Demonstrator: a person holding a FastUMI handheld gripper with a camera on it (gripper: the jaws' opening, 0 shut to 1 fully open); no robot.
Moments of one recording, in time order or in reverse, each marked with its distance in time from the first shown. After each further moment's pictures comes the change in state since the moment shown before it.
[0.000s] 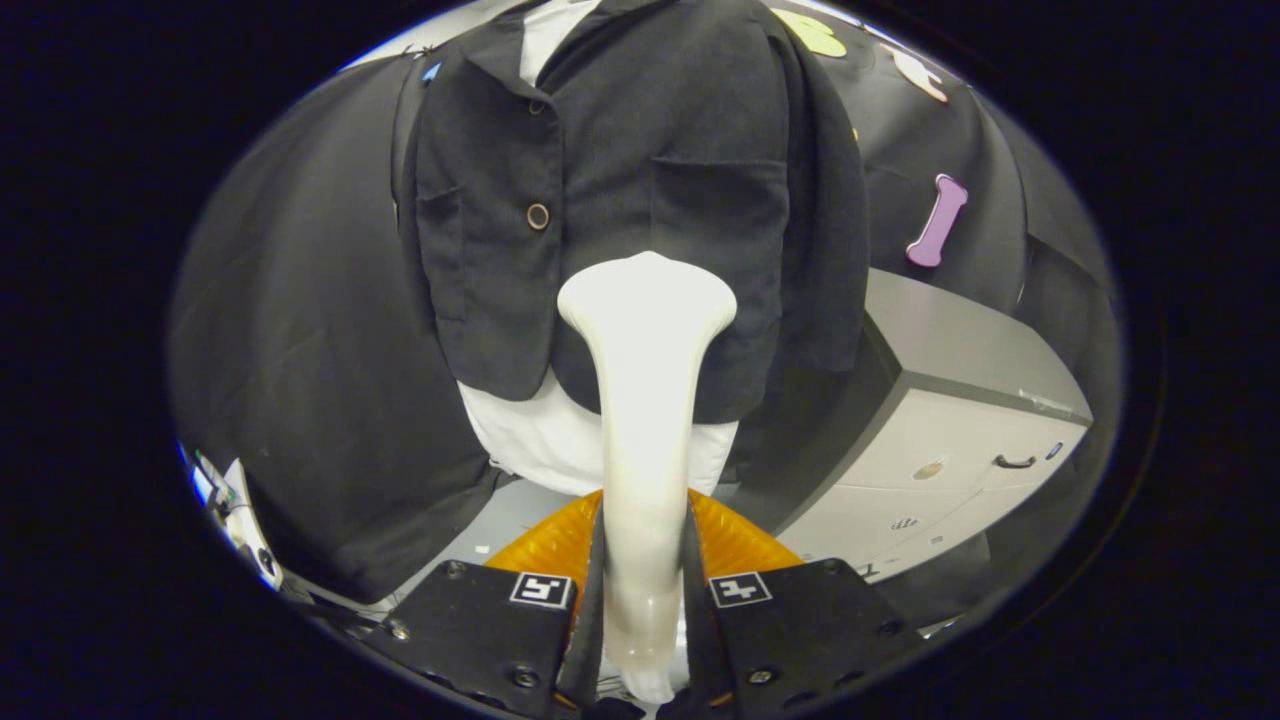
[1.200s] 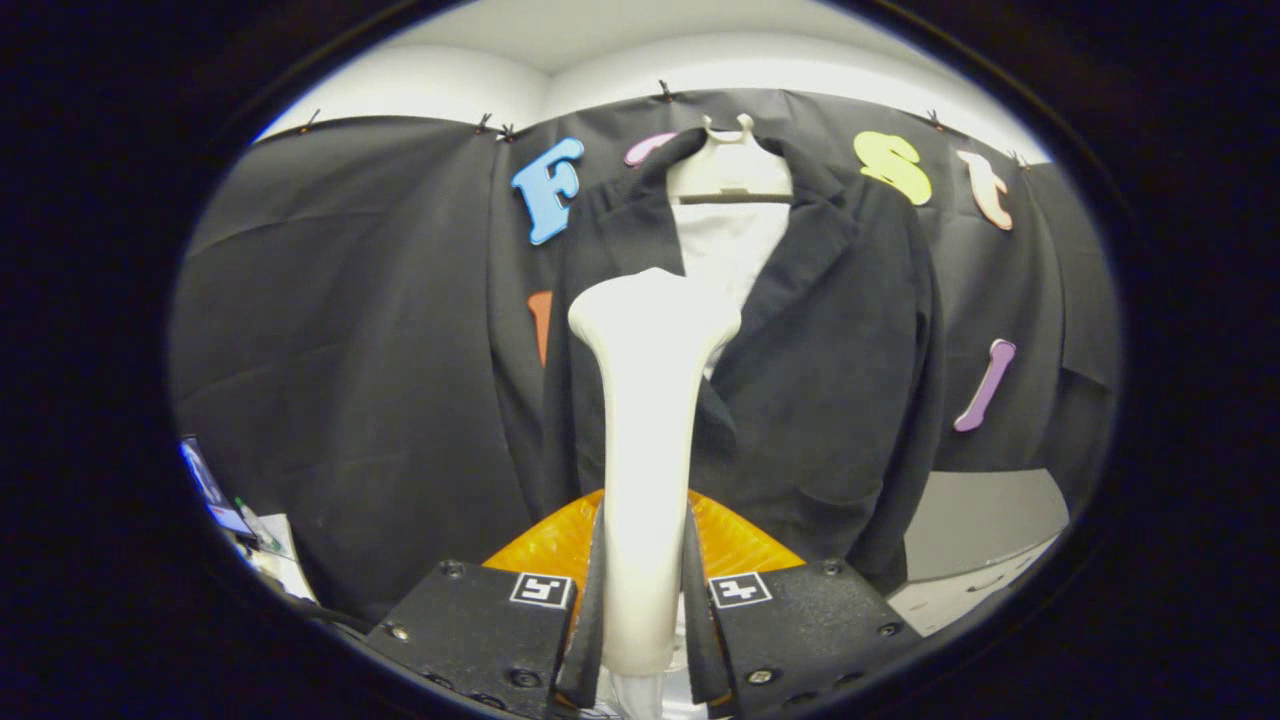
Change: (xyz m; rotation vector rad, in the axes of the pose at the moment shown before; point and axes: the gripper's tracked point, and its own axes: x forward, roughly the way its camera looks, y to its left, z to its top) arm -0.108 0.160 0.205 -0.093 -0.398 0.176
